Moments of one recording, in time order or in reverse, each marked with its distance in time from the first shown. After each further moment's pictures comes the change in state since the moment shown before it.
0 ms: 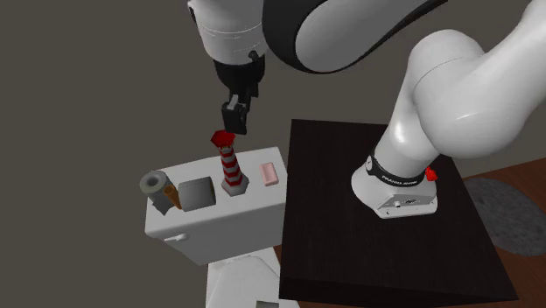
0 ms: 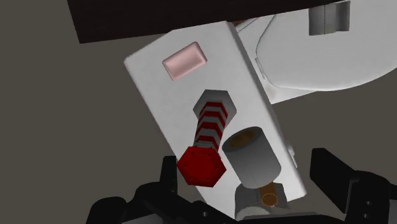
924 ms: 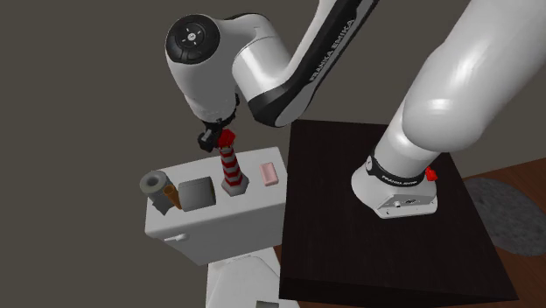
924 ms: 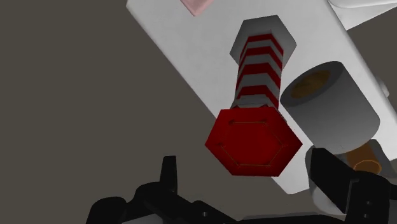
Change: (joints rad) arm -0.412 0.553 0.241 0.073 -0.666 0.500 0.693
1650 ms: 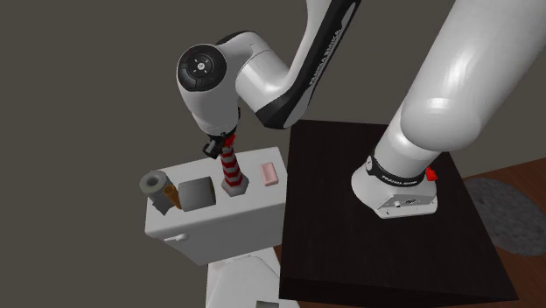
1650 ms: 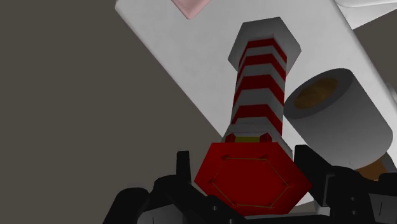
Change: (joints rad) arm -0.025 0.137 -0.009 0.033 -0.250 0.030 0.219
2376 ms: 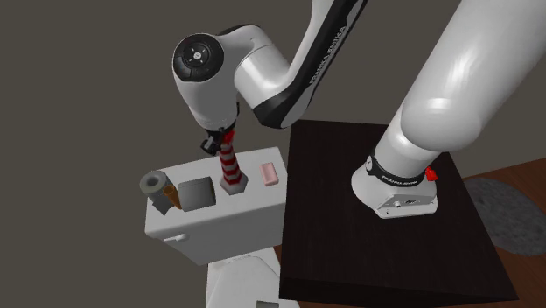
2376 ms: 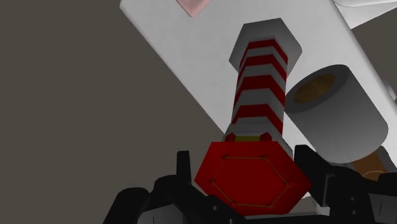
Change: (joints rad) arm 0.002 -0.053 0.011 -0.014 0.095 -0.008 -0.082
